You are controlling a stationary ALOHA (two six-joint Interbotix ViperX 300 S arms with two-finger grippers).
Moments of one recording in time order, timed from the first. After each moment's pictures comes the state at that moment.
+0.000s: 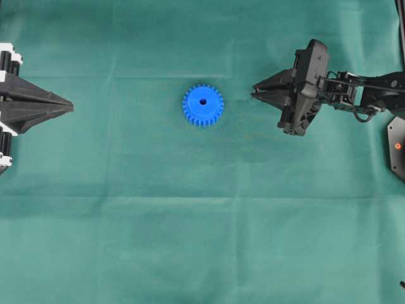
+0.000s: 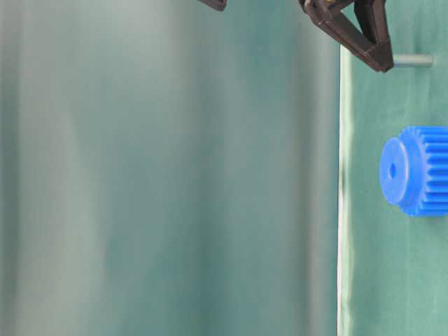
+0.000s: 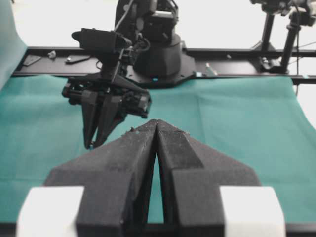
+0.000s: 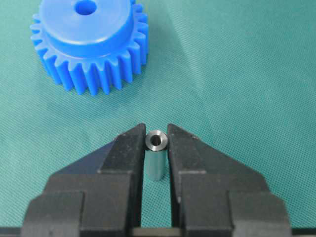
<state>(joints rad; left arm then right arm) 0.00 -0.97 1.16 0.01 -0.21 -0.01 -0.28 0.03 1.10 0.01 -0.62 -0.04</state>
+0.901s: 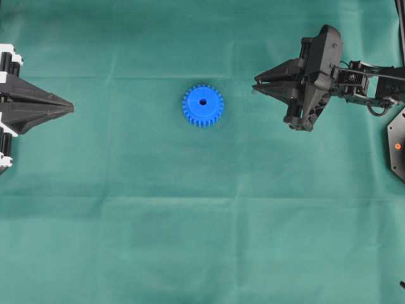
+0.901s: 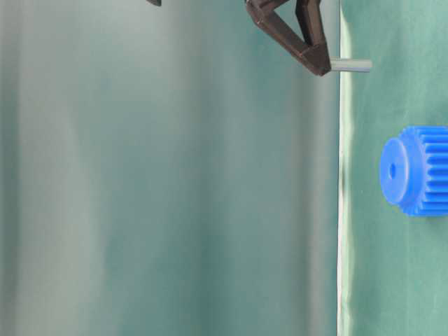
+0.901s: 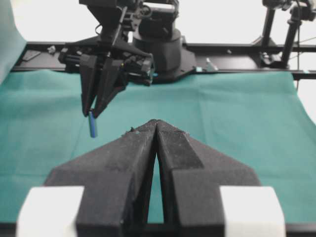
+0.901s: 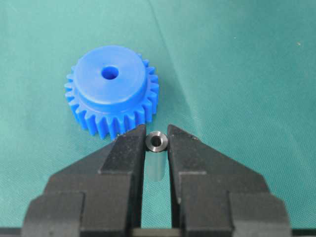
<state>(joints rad) 0.00 -0.97 1.16 0.01 -0.19 -0.01 -0.26 -0.21 1.06 0.01 -0.37 -0.04</state>
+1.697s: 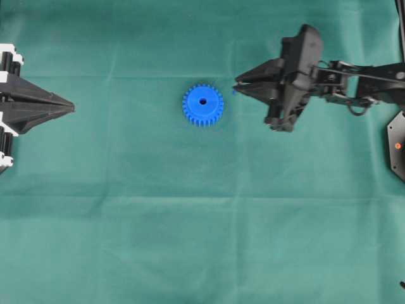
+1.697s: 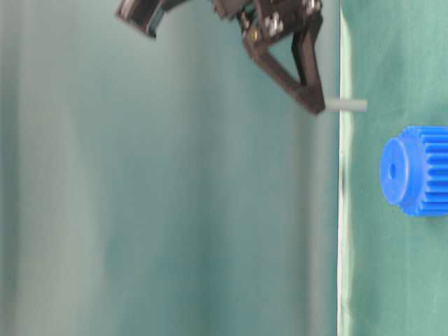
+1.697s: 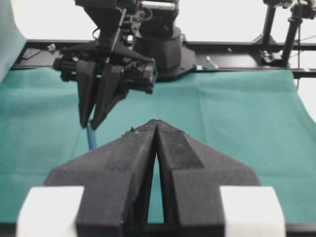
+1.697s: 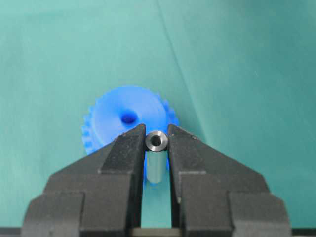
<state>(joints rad) 0.00 -0.96 1.17 0.01 -0.19 -0.01 -0.21 -0.08 0.91 0.03 -0.40 -0.04</state>
